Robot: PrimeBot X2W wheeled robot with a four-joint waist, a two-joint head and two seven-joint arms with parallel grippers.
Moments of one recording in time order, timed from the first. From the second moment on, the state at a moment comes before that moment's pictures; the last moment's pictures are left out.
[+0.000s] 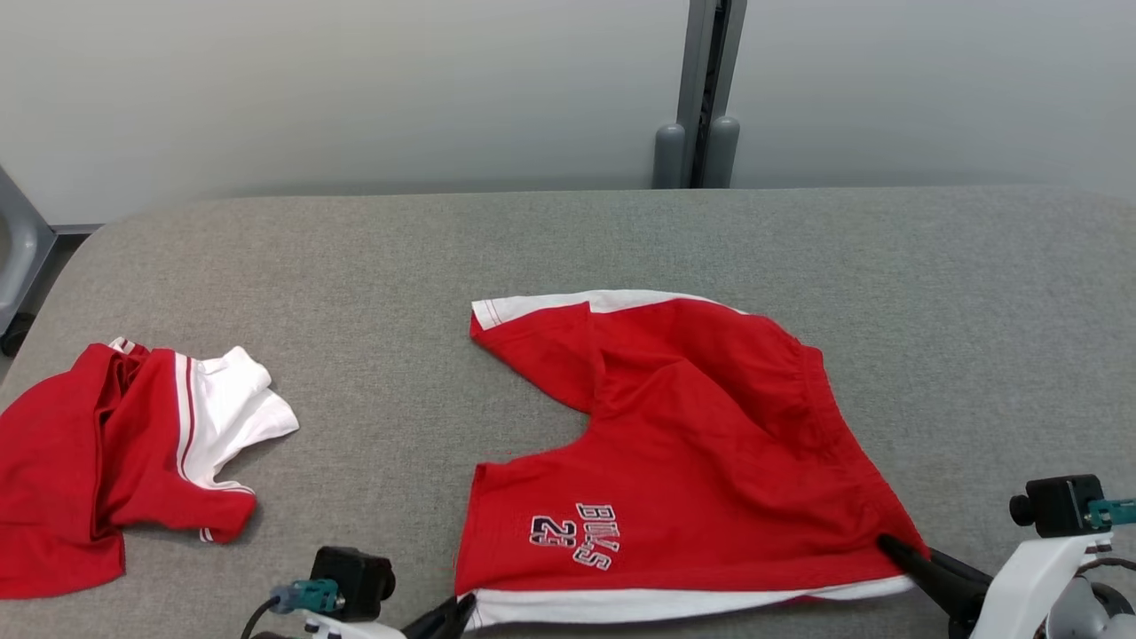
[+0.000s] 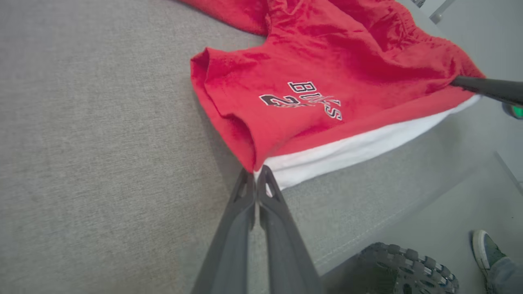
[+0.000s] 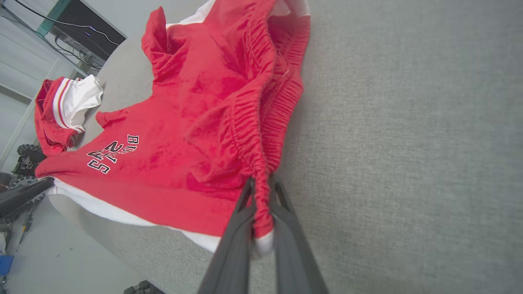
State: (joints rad) left arm 0.12 0.19 -0.31 -0.03 -0.49 -0.10 0.45; right arm -0.31 -0.71 0.93 0.29 1.33 0.13 -0.02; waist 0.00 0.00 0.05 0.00
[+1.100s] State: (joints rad) left arm -0.69 0.40 -0.31 0.14 -0.71 -0.13 0.84; right arm -0.89 -0.61 0.86 0.23 1.45 0.13 0.40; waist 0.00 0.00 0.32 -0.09
